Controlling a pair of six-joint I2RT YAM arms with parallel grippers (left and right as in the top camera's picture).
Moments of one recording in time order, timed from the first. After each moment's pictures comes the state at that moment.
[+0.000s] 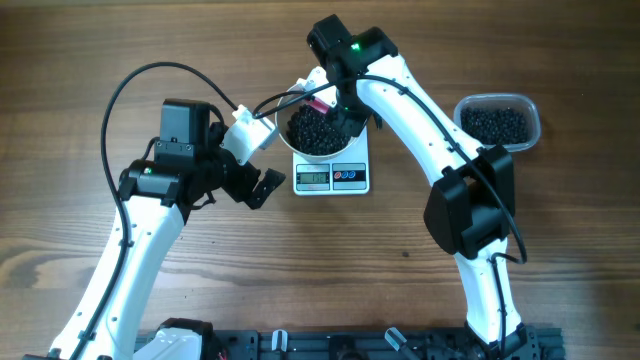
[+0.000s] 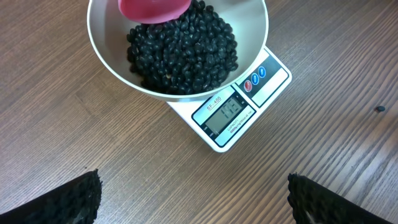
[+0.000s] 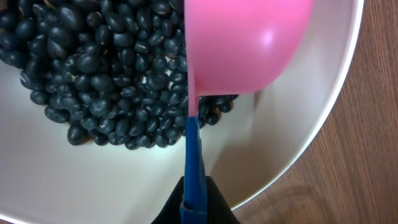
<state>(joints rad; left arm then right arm) -0.15 1.29 0.99 -0.71 0.42 0.51 0.55 2.27 2.13 -1.32 0.12 -0.51</state>
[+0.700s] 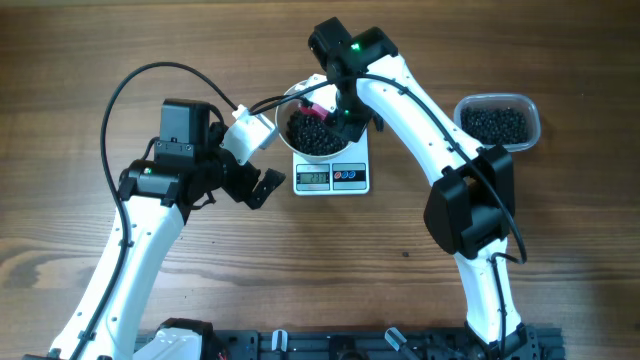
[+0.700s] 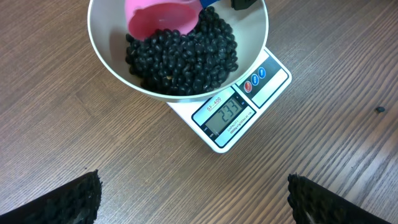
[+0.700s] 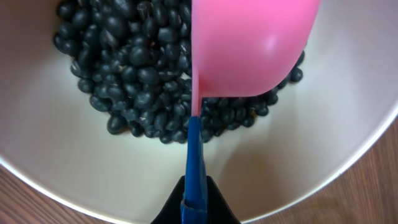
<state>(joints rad) -0.15 1.29 0.99 -0.71 0.42 0.51 0.55 2.27 2.13 -1.37 0.02 -0.55</state>
